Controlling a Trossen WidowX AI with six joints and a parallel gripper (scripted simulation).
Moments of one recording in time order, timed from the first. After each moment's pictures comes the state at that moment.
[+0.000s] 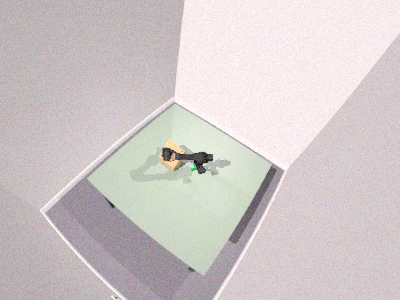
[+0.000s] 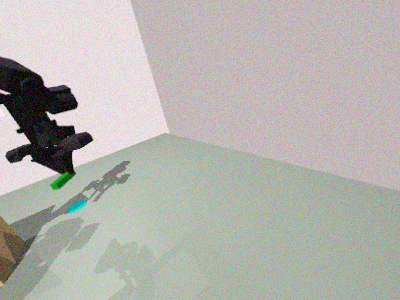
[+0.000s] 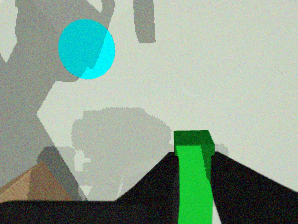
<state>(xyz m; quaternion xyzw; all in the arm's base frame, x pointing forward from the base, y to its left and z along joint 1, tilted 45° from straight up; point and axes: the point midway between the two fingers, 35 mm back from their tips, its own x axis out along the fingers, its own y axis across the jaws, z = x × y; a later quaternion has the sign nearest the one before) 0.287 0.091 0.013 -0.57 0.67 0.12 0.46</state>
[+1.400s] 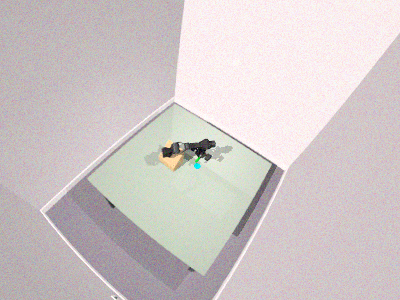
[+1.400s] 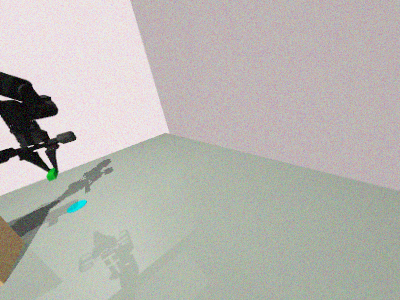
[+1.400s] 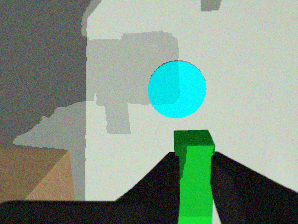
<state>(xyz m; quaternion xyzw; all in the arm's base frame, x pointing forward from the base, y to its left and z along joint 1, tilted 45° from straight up) 0.230 0.157 -0.054 -0.69 0.61 0.30 0.26</state>
